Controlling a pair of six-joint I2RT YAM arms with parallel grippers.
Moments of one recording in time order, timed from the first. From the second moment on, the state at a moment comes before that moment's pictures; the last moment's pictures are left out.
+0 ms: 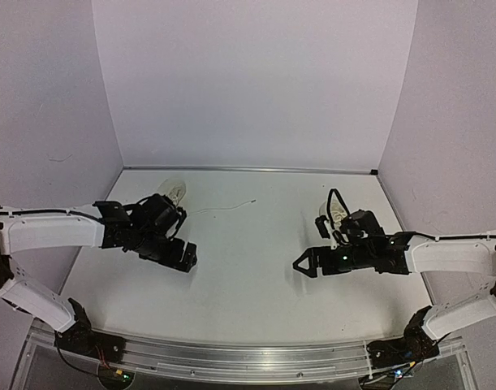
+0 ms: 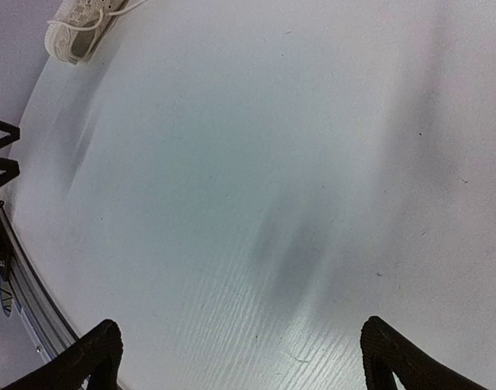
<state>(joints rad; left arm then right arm) -0.88 1.34 0.84 -0.56 -0.13 -0.54 0.72 1.28 0.59 -0.10 -0.19 0.49</state>
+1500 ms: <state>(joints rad) -0.59 2.14 1.55 -0.83 -0.81 0.01 0.72 1.19 0.52 -0.01 -0.21 0.57</state>
